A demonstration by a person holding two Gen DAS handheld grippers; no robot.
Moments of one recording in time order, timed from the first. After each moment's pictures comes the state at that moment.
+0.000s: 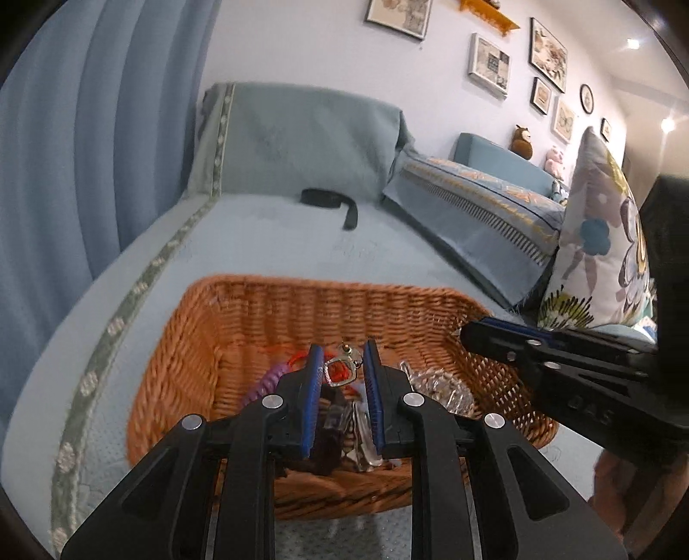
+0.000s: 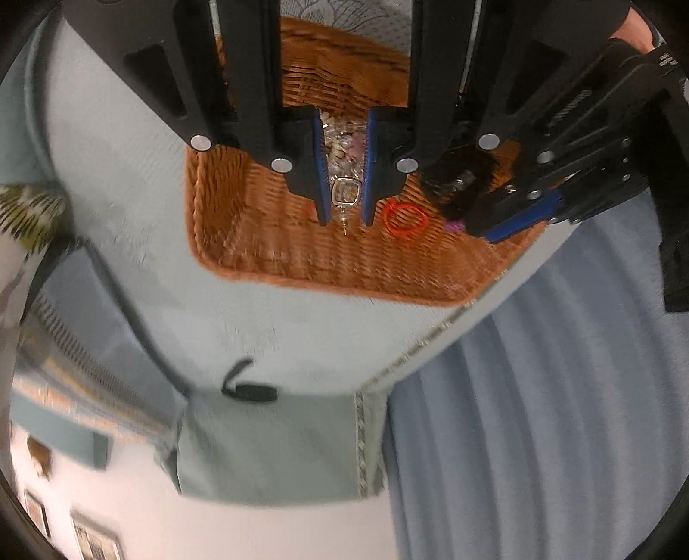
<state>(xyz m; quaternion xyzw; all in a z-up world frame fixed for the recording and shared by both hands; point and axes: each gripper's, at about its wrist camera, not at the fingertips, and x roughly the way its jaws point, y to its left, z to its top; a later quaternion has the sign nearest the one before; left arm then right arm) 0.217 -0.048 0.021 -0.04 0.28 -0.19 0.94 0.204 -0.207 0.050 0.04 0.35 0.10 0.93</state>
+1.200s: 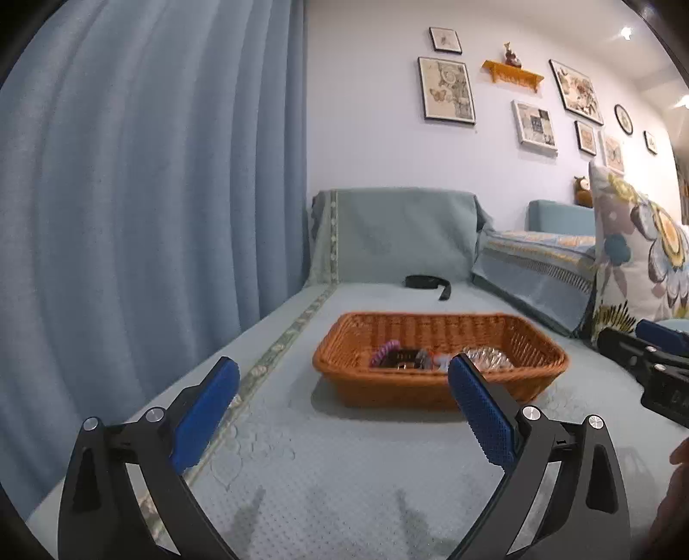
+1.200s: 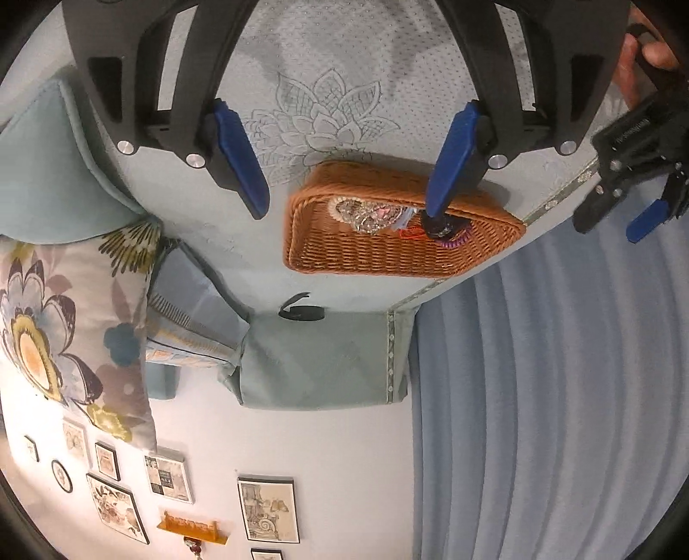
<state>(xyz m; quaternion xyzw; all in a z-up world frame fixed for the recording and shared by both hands) 0.023 -0.018 0.026 0.02 0.10 0.01 0.99 0.011 -0.228 0.049 0.04 0.17 0.03 0.98</state>
